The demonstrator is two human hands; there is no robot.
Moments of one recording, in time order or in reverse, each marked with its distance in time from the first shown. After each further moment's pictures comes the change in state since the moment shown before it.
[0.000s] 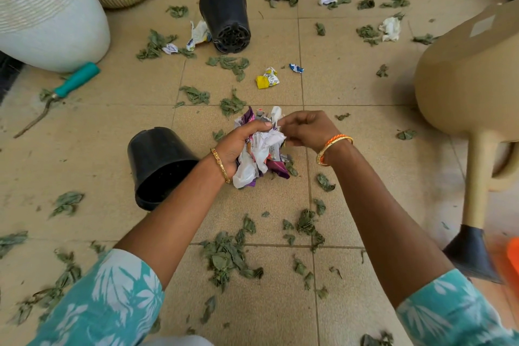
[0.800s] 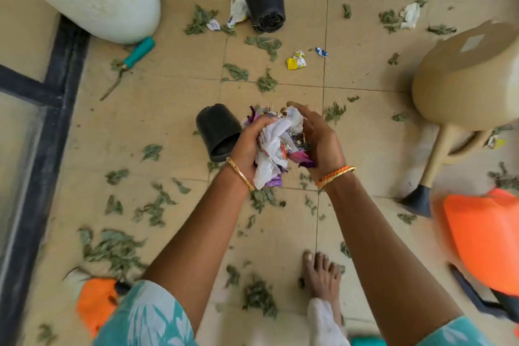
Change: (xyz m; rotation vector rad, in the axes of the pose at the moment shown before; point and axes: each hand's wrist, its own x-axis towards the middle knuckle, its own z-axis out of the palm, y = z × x) left_hand -0.187 0.064 0.037 -0.391 0.193 -0.138; right_hand -0.148 -0.101 0.063 0.718 -0.078 0.181
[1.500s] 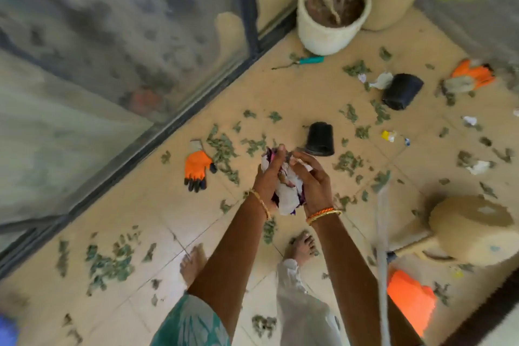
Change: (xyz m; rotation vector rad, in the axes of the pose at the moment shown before) left_hand -0.328 0.029 -0.025 -0.596 0.356 0.196; right_hand -0.245 -0.039 0.233 -0.614 -0.299 0.081
